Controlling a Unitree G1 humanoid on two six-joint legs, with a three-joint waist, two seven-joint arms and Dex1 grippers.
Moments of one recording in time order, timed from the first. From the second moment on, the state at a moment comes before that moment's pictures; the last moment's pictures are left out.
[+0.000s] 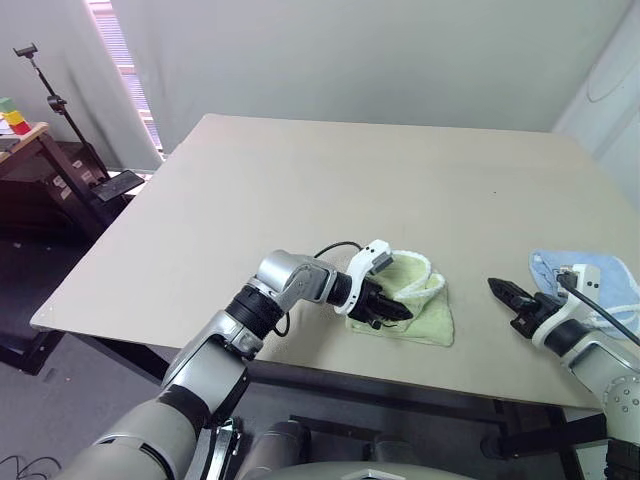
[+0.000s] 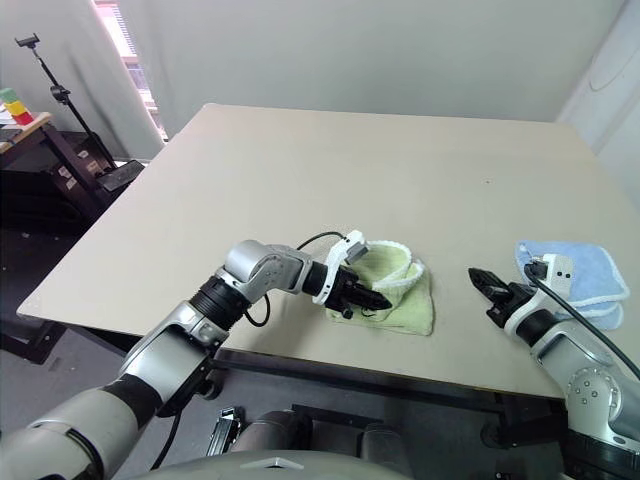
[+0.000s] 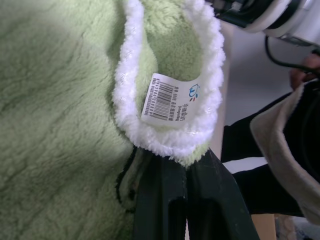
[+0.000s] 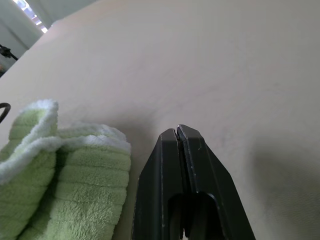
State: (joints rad) left arm -0.83 0.08 -0.48 0.44 -0.57 0.97 -0.89; right arm 0.06 -0.52 -0.54 -0.17 0.78 0.80 0.46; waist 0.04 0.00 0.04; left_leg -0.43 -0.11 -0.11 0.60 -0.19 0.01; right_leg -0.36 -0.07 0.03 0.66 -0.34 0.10
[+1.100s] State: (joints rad) left arm -0.66 0.27 -0.20 0.32 -0.31 0.22 -0.99; right arm -0.25 -0.57 -0.12 -0.29 0.75 0.78 0.62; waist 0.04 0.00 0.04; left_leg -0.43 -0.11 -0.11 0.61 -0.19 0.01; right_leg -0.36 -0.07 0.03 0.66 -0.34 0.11
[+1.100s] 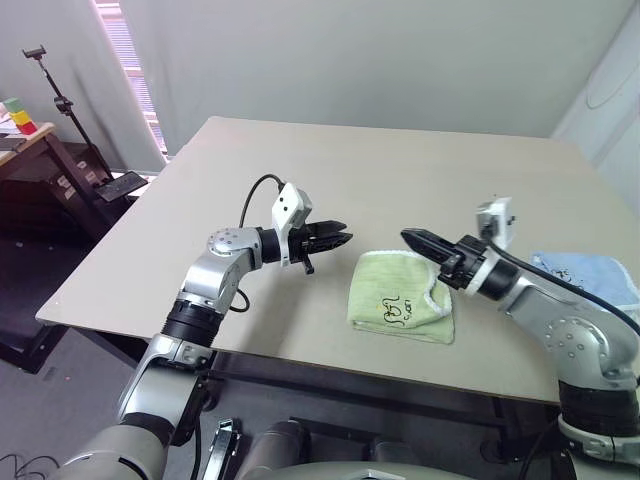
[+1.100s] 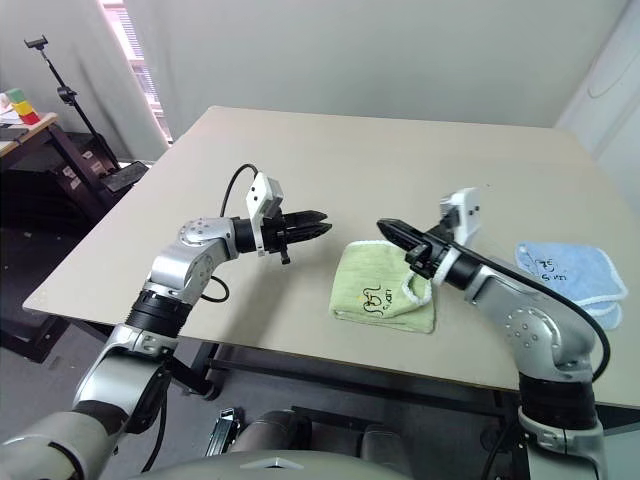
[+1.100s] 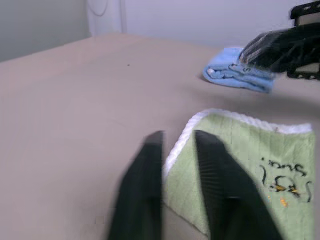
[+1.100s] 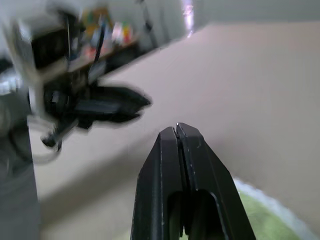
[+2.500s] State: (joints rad) left arm -0.61 0.34 -0.12 0.29 -0.43 0.69 -1.28; right arm -0.07 -0.57 -0.21 -0.18 0.71 0.74 0.78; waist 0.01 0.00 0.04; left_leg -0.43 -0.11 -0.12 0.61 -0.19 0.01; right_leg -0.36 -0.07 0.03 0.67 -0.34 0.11
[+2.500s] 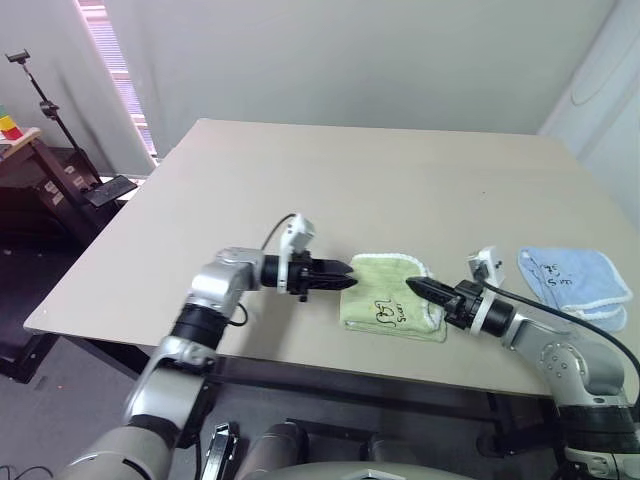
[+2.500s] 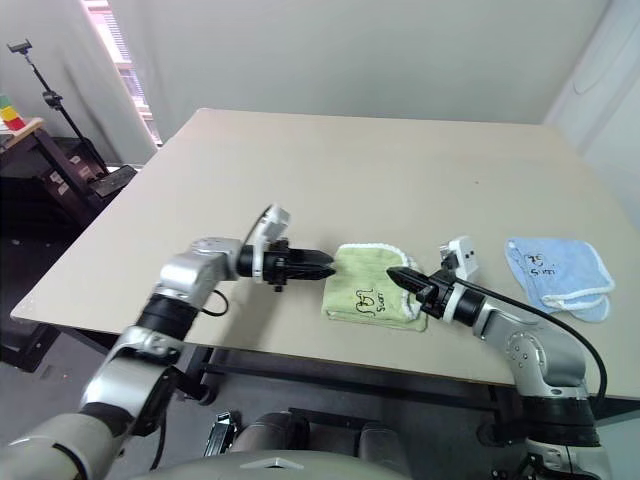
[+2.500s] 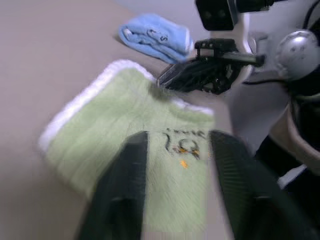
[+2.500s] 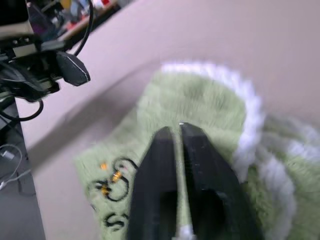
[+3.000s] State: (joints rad) left arm -0.62 0.20 0.18 0.36 -0.59 1.33 -0.72; right arm -0.12 -0.60 -0.25 -0.19 0.84 0.98 0.67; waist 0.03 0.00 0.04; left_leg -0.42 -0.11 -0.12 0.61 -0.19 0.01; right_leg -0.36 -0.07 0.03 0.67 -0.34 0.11
